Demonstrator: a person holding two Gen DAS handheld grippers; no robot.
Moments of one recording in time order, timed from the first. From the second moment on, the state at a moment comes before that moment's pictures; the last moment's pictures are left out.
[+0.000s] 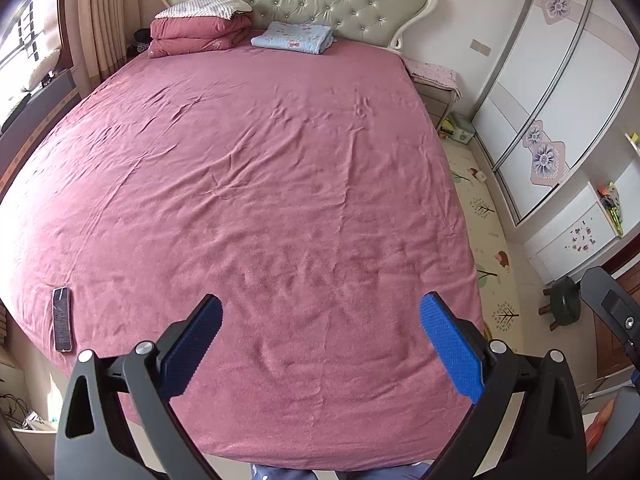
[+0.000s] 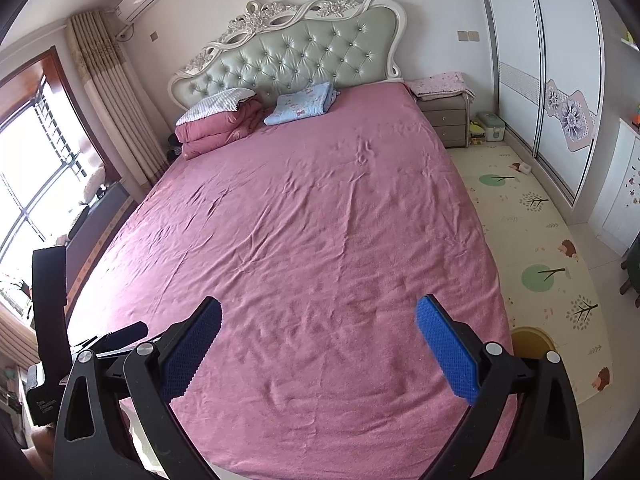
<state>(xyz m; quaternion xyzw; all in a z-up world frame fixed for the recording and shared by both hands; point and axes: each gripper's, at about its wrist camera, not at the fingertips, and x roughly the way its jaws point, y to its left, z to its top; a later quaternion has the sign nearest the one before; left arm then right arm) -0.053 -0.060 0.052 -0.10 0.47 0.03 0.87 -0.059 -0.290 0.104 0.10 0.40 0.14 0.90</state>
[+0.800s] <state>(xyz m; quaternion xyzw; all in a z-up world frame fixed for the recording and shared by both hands) -0.045 -0.061 0.051 -0.11 0.47 0.02 0.87 -0.054 -0.290 0.101 0.10 0.40 0.14 0.90</state>
